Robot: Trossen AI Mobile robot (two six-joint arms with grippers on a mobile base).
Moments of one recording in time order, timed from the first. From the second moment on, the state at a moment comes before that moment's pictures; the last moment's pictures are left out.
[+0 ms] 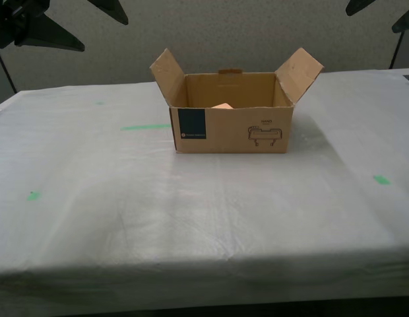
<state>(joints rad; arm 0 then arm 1) 0.28 0.95 0.87 -0.79 -0.26 0.18 -0.55 1.03 0.80 -0.47 0.06 -0.52</state>
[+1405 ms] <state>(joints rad) 0.28 0.95 0.87 -0.79 -0.26 0.18 -0.55 1.03 0.80 -0.47 0.06 -0.53</state>
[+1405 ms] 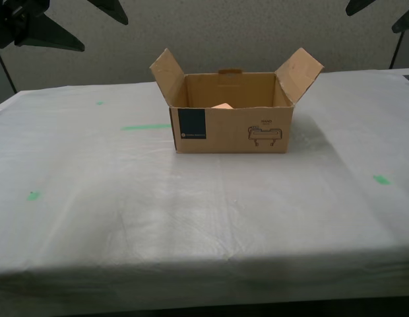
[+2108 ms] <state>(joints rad) 0.28 0.95 0.87 -0.79 -0.26 0.18 -0.55 1.03 0.80 -0.47 0.06 -0.53</state>
